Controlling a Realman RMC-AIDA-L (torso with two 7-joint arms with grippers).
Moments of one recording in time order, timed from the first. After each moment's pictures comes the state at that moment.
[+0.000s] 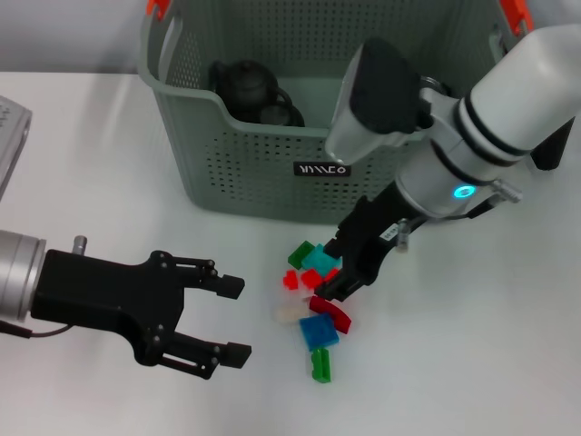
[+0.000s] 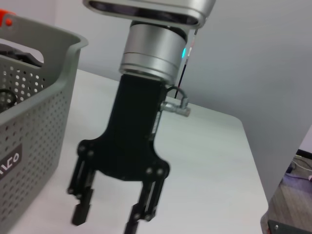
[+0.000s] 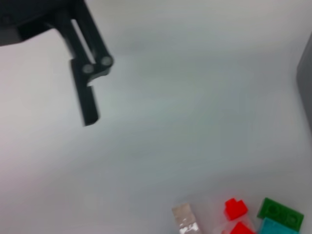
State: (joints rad) left arm -0.45 -2.12 0.77 1.01 2.15 1.92 -1.51; right arm 1.01 2.11 -1.41 -0.75 -2.37 -1.37 2.09
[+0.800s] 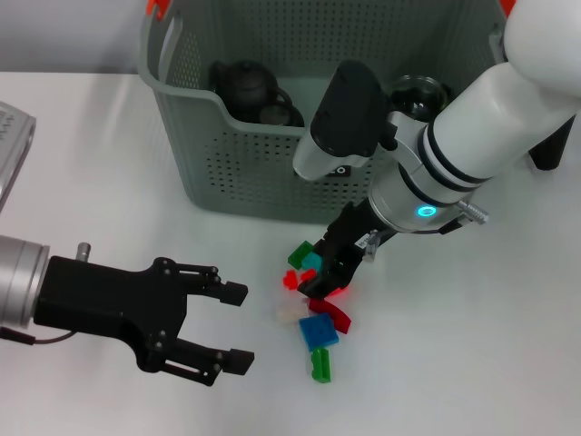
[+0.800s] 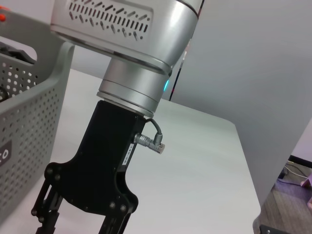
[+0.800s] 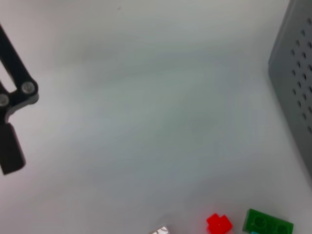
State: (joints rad) left arm -0.45 -2.12 0.77 0.98 2.15 1.92 -1.50; right arm 1.01 2.11 -1.64 -0.71 -2.28 -1.16 2.26
